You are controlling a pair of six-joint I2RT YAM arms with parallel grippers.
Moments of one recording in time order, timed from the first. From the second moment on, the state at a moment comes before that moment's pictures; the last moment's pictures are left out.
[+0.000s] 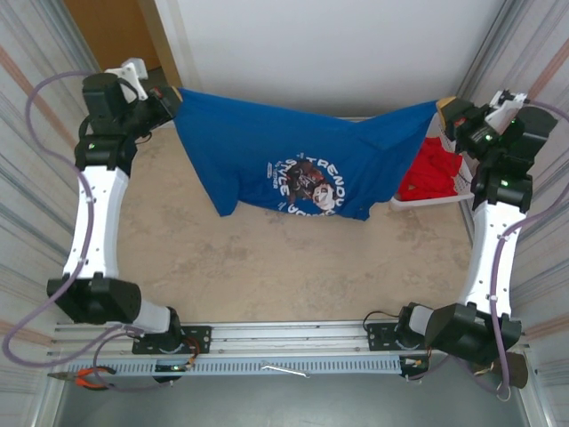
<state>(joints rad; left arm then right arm) 0.02 1.41 1.70 -0.49 0.43 -0.53 -0.37 1.19 1.43 -0.22 -0.79 1.16</state>
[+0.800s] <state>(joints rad) 0.02 1.27 1.94 -0.56 0.48 -0.68 -0.41 1.13 1.84 -0.13 -0.81 1.35</state>
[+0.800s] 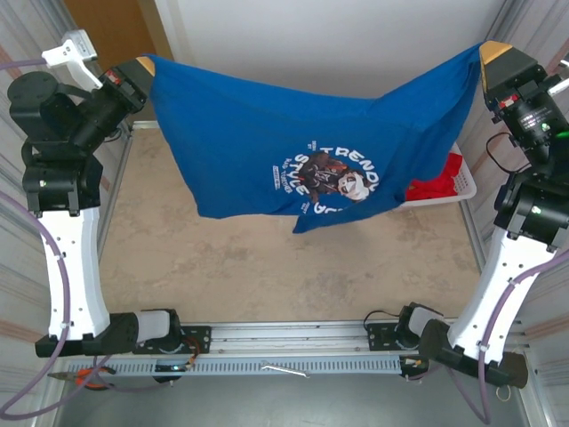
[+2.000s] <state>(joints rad) 0.13 1.78 2.11 -0.42 0.55 -0.83 -0.13 1.60 1.92 0.00 -0.86 1.32</state>
